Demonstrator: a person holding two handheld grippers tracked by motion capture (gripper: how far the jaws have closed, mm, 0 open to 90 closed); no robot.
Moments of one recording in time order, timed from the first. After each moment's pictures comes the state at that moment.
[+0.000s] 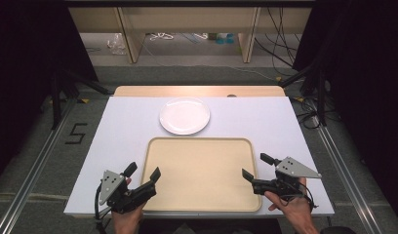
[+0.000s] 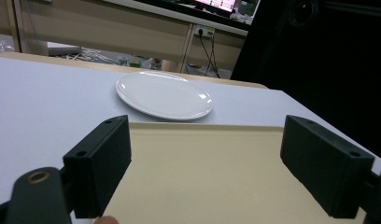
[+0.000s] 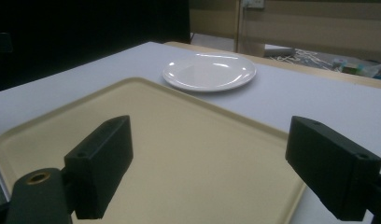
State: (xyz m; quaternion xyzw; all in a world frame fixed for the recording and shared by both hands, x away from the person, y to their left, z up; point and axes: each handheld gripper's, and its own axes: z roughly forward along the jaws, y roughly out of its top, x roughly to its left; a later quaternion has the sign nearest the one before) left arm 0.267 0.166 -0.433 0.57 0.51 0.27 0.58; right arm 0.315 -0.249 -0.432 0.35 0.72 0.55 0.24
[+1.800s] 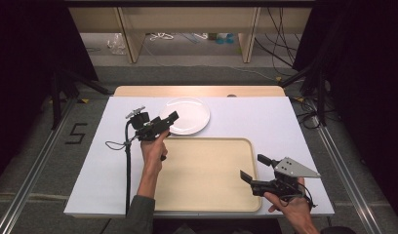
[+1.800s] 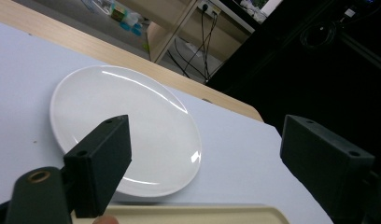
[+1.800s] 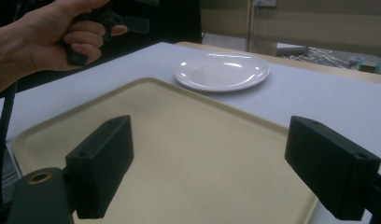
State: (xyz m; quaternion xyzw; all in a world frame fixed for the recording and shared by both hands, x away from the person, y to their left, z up) left arm 0.454 0.138 -0.413 0.52 0.62 0.11 0.58; right arm 0.312 -0.247 -0.432 0.35 0.73 0.56 0.20
